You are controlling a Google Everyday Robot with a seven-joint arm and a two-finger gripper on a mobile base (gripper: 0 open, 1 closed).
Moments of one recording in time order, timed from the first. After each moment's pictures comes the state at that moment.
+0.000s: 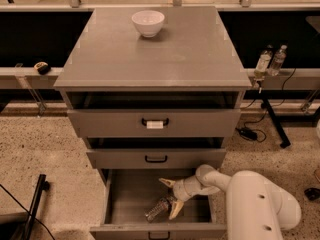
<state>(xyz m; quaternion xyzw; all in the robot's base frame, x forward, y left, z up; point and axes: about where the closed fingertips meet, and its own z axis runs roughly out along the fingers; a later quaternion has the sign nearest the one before) 0.574 -0.030 0.192 -0.74 0.52 0.25 0.34</state>
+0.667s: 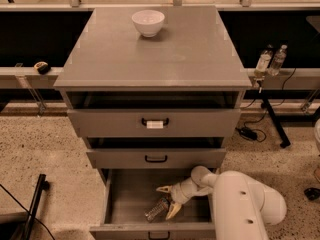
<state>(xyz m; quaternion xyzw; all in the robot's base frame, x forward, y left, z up) 0.563 -0.026 0.153 -0.76 0.52 0.27 0.29</state>
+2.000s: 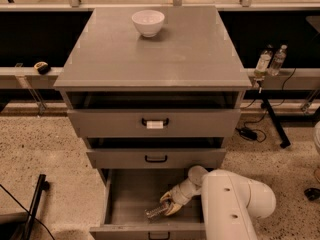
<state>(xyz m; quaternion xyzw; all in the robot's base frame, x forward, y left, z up) 0.559 -0.041 0.122 -0.77 0.53 0.26 0.23</state>
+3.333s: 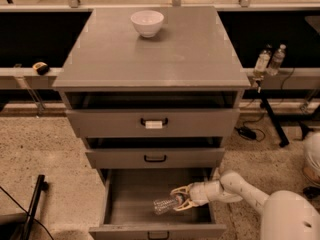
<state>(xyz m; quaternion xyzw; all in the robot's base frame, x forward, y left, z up) 0.540 -0.081 0.261 -0.71 0.46 0.29 0.44</state>
